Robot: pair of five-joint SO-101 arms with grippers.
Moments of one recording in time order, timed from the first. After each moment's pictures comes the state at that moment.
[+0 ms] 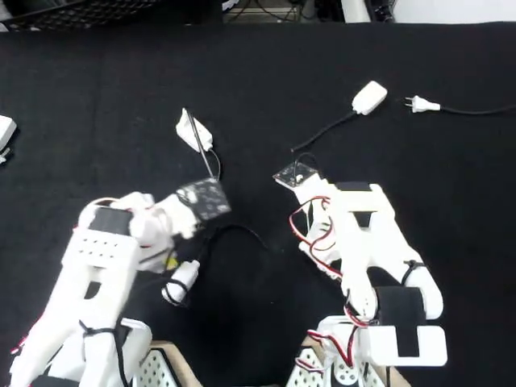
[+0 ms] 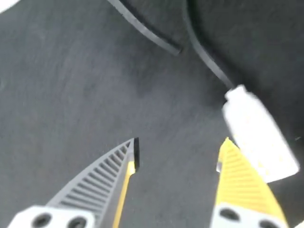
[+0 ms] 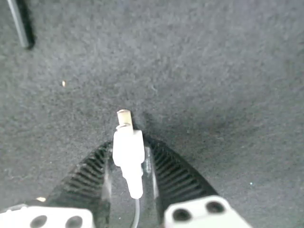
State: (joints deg) left arm 2.2 -39.8 56.5 62.8 -60.1; right arm -0.4 -4.5 50.1 60.3 37.0
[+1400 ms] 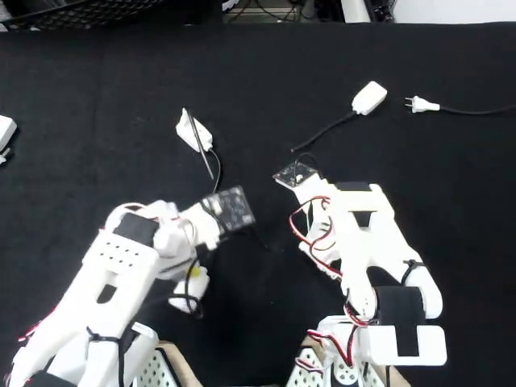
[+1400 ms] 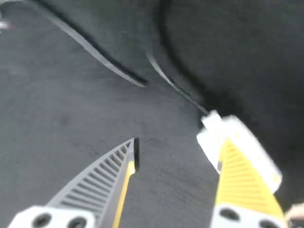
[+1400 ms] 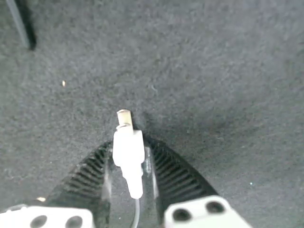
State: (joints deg) left arm 14.6 -40.7 56.0 62.8 -48.1; right arm -0.4 -4.5 50.1 60.3 37.0
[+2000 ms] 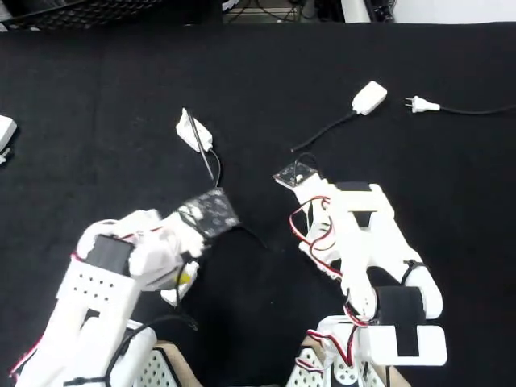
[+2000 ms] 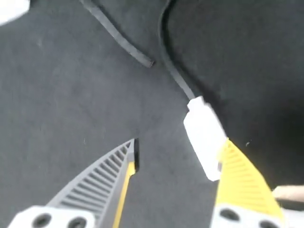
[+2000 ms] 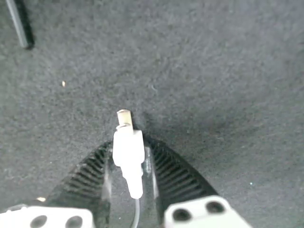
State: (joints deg) left arm 8.8 -56.7 59.1 74.4 -47.5; right arm -0.4 -4.5 50.1 60.3 37.0
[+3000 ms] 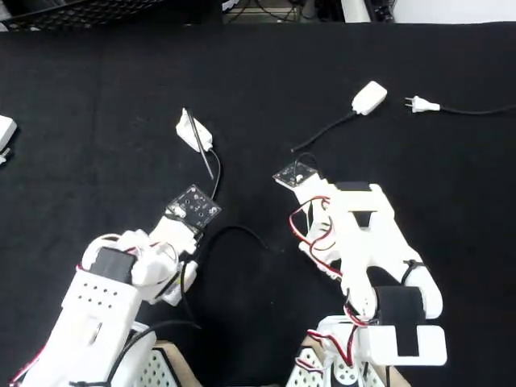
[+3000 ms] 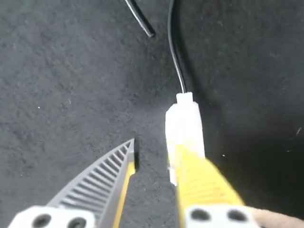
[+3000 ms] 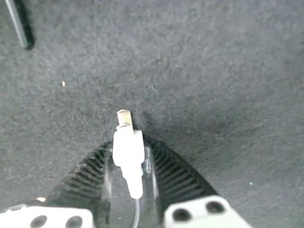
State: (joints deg) left arm 10.8 -57.5 69.8 69.8 -28.7; right arm -0.4 -4.5 50.1 60.3 37.0
